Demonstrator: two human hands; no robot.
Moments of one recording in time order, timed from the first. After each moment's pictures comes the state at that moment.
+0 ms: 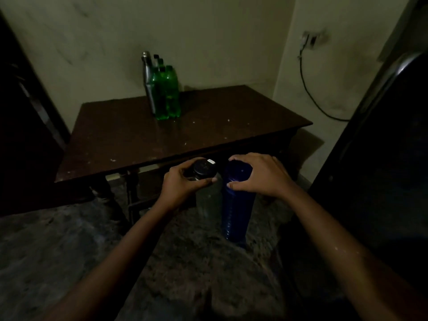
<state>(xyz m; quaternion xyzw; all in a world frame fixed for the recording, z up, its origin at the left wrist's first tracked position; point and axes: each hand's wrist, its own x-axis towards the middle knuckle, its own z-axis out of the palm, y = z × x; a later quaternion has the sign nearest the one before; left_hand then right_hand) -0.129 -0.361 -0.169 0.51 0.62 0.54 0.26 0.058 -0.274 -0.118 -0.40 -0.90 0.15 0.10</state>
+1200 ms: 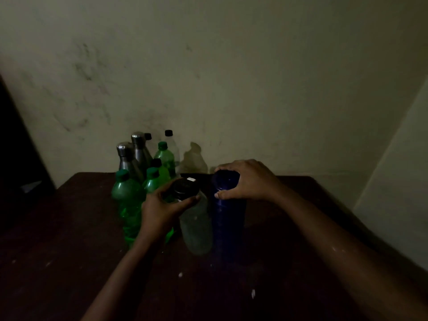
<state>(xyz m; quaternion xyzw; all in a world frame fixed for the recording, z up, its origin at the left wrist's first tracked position) -0.369 0.184 -0.101 0.29 0.72 0.63 0.06 -0.260 0.359 -0.035 -0.16 -0.97 0.15 0.12</state>
